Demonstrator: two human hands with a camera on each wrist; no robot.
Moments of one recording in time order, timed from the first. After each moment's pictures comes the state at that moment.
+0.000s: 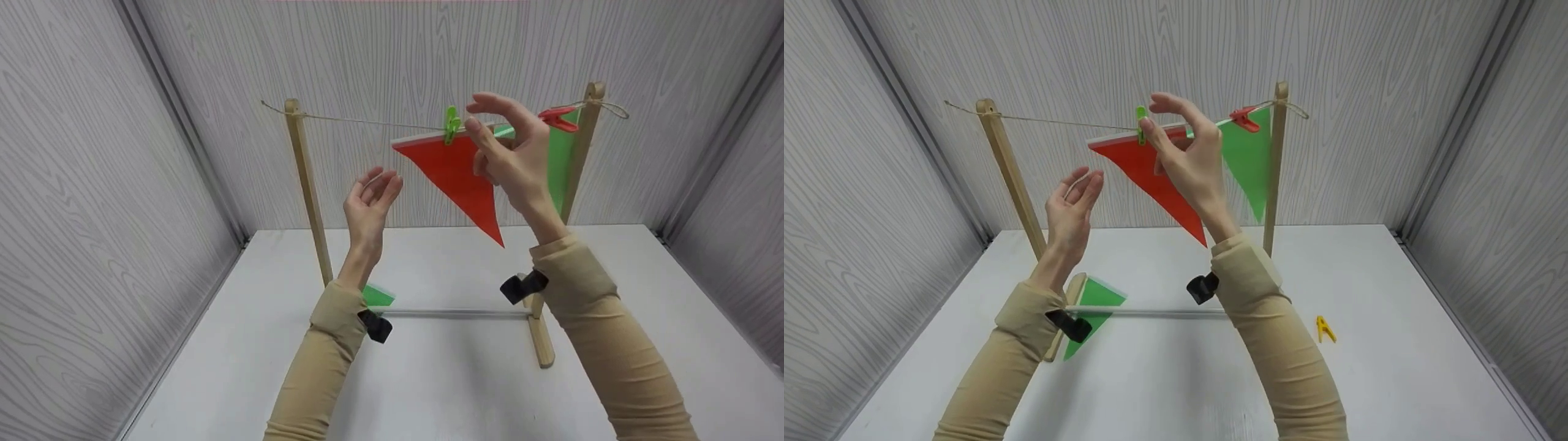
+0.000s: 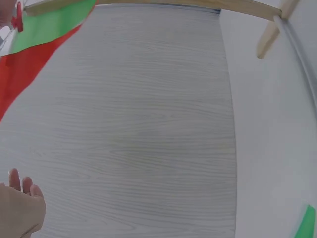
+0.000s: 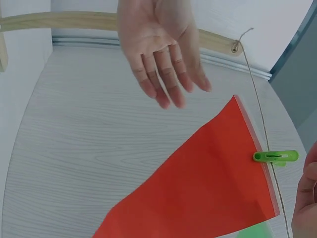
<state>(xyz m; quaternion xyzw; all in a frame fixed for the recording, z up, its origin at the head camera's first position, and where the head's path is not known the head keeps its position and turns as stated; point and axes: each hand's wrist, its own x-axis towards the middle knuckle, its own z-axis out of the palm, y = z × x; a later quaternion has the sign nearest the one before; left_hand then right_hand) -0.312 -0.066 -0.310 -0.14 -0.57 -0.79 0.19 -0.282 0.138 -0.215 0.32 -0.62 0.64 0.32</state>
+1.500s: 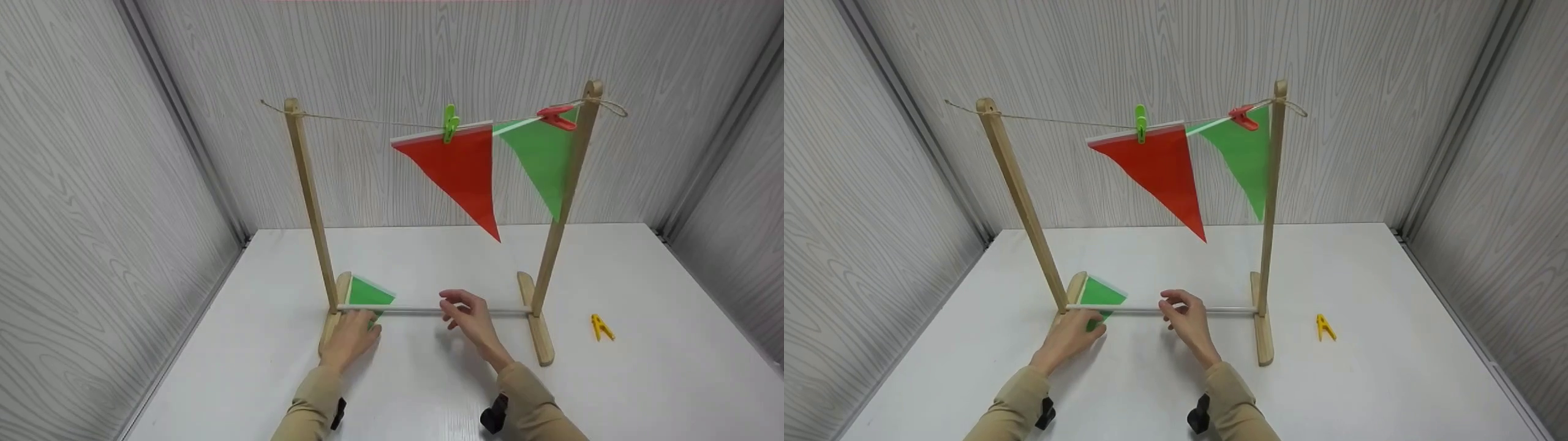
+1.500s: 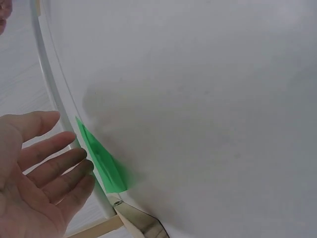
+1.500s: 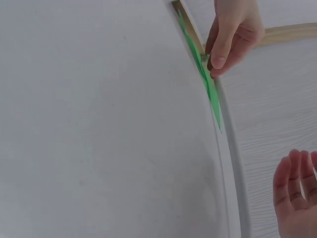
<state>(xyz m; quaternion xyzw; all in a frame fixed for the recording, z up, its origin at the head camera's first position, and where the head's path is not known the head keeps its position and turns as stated) -0.258 -0.134 -0.503 -0.07 -0.96 -0.26 0.03 -0.271 0.121 -0.505 0.07 -0.73 0.68 0.03</state>
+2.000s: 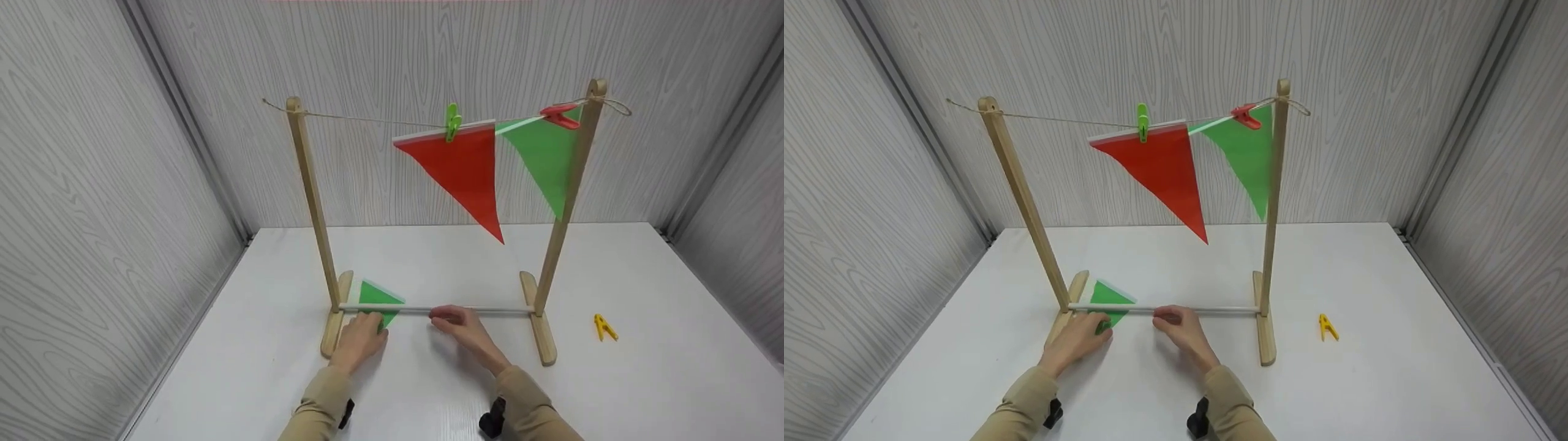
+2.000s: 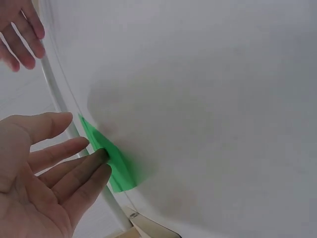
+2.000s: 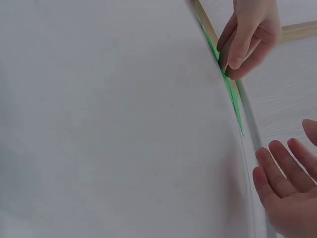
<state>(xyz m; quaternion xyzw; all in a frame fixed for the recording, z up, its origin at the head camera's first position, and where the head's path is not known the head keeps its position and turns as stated) -0.257 -0.120 -0.501 -0.11 -0.97 -0.23 0.03 -0.269 0.118 -0.524 0.12 -0.78 0.61 -0.06</state>
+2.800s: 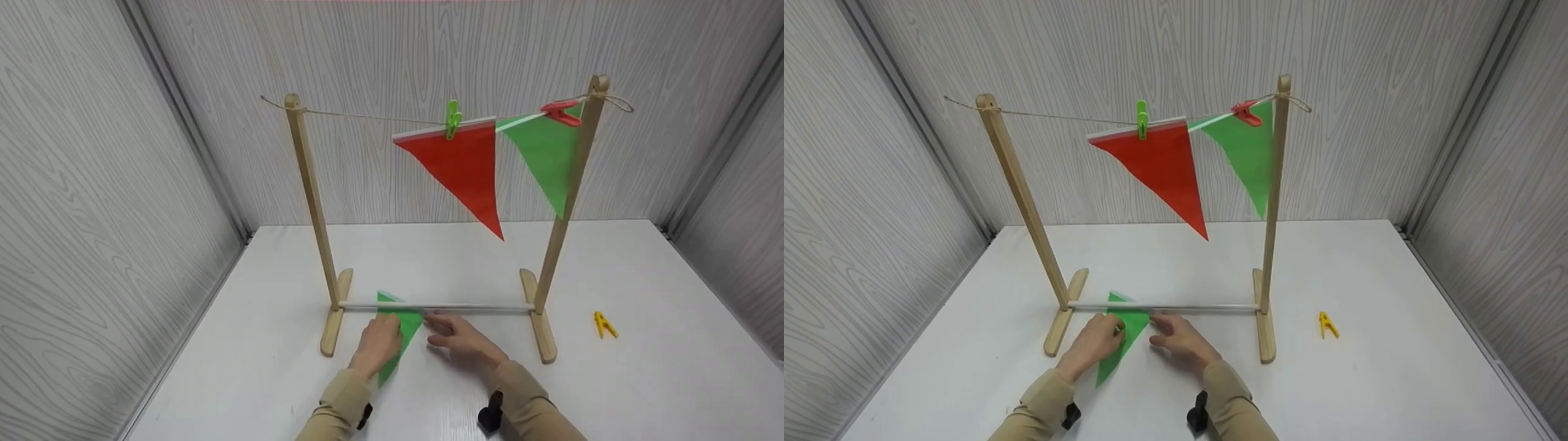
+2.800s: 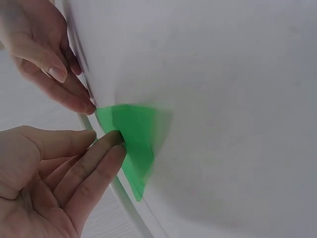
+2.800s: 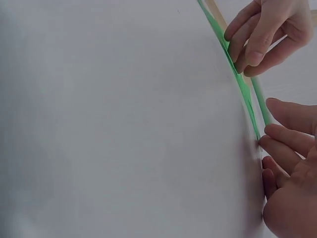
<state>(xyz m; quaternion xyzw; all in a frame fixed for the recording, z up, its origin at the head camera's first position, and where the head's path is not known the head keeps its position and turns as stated) -0.249 -0.085 -0.497 -0.12 -0.96 -0.25 0.01 -0.276 0.123 -0.535 0.21 -0.83 0.50 -0.15</state>
